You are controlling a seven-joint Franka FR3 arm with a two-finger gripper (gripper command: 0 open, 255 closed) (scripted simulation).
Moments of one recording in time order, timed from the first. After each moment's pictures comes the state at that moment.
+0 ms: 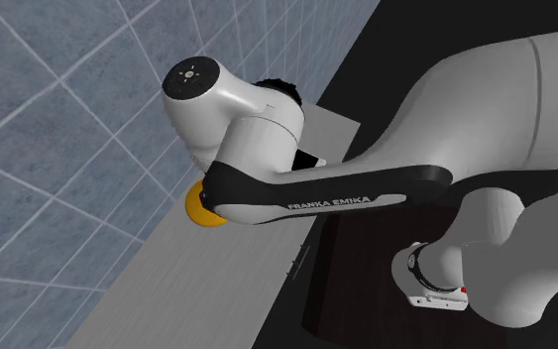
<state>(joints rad) 0.03 -0.05 -0.01 -2.08 -0.03 2.06 0.23</state>
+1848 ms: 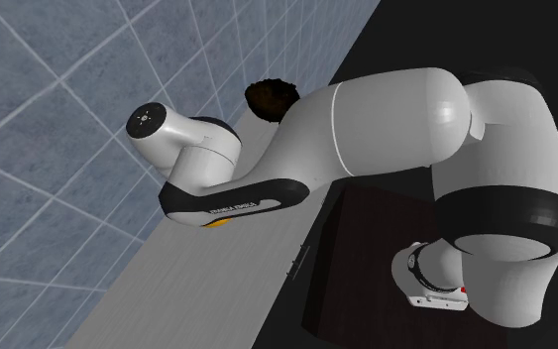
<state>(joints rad) 0.03 0.37 -0.02 -1.81 -0.06 2.16 0.25</state>
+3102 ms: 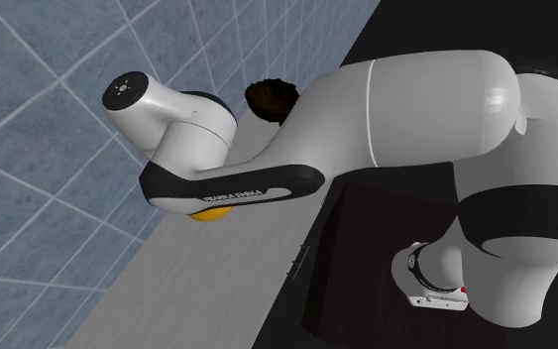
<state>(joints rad) 0.04 0.30 -0.02 -1.73 -0.06 2.03 0.24</state>
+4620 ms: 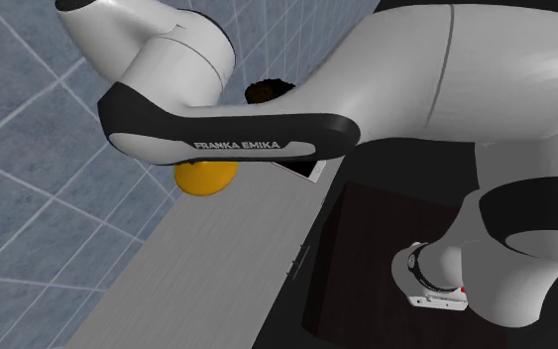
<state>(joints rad) 0.01 0.24 -0.03 -1.54 -0.05 1.77 0.19</state>
